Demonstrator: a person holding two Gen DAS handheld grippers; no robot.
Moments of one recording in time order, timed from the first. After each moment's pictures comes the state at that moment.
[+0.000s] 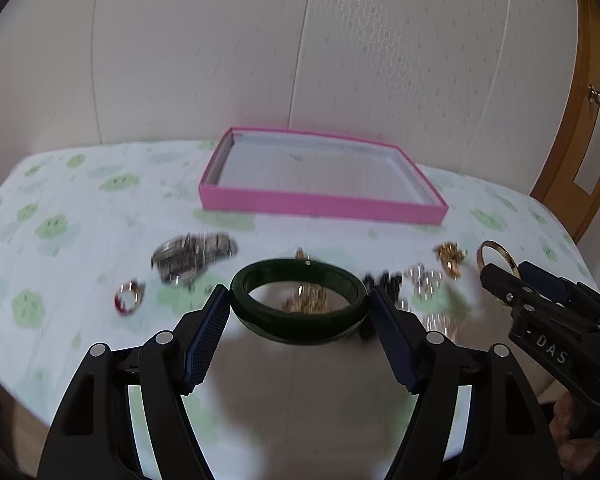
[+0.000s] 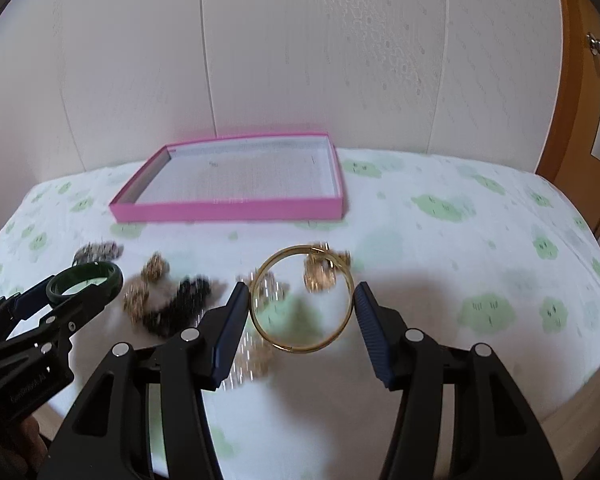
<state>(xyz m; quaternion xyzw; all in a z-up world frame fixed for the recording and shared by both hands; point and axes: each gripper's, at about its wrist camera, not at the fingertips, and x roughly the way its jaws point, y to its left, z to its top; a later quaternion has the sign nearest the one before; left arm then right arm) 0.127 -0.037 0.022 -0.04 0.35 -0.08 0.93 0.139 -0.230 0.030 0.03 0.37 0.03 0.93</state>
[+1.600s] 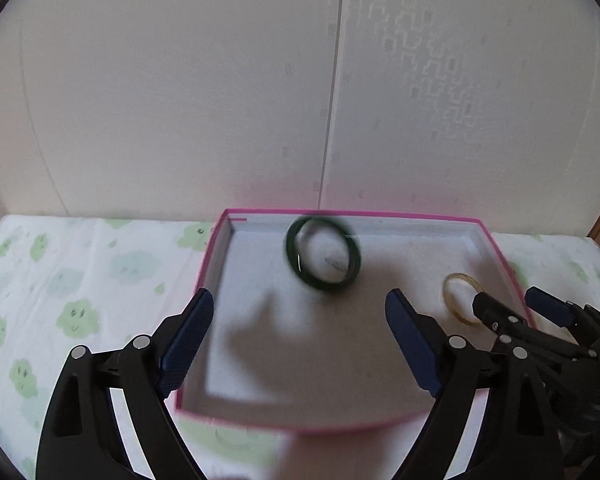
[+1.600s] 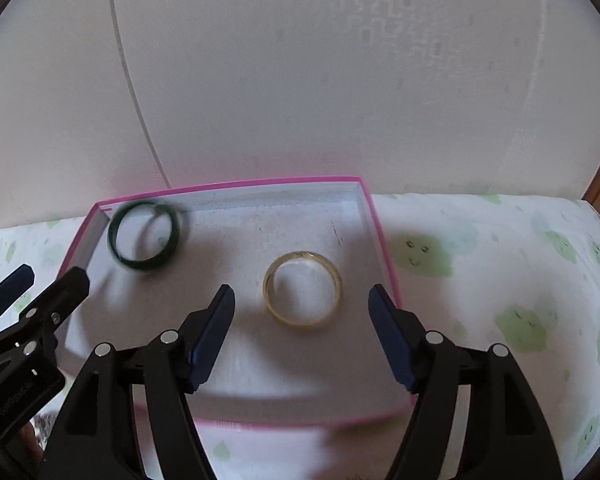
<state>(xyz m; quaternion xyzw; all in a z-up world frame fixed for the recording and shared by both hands) 0.306 -0.051 0.048 -0.01 0.36 -0.04 0.93 0.338 -0.218 0.014 0.05 0.43 0.01 0.90</state>
